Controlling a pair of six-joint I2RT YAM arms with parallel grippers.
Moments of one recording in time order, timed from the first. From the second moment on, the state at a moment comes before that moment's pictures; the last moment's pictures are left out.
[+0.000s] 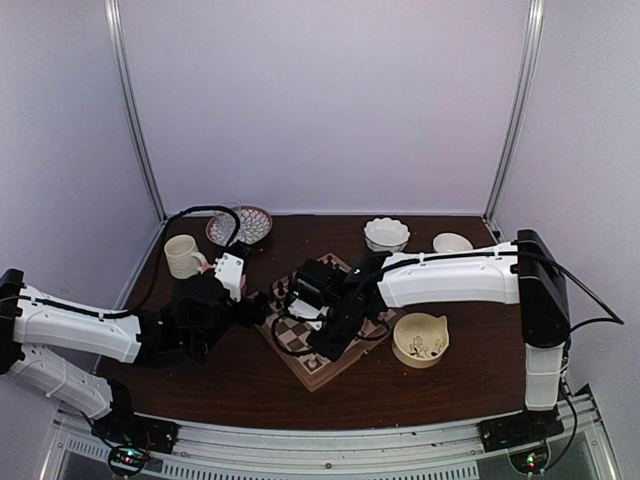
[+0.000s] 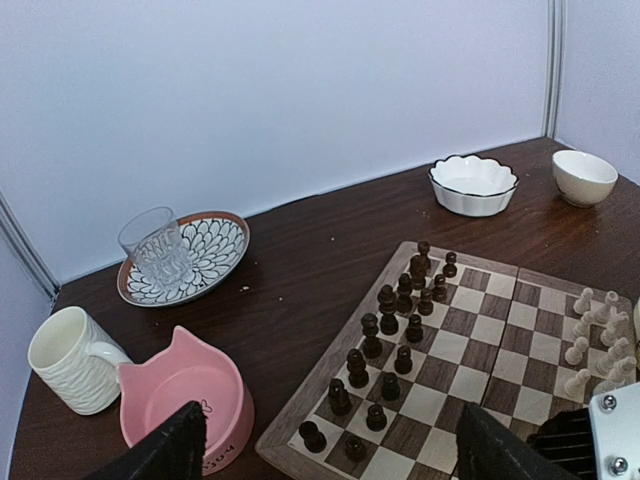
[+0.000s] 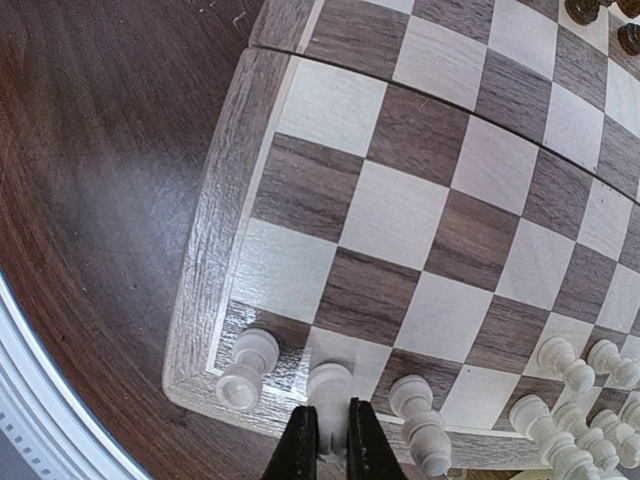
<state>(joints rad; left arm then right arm) -1.06 1.26 0.54 0.44 -0.73 -0.08 1.12 2.01 1.58 -0.82 0.04 0.15</state>
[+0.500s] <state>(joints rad) -1.06 1.26 0.54 0.44 -0.72 -0.08 1.13 2.01 1.58 -0.82 0.05 0.14</state>
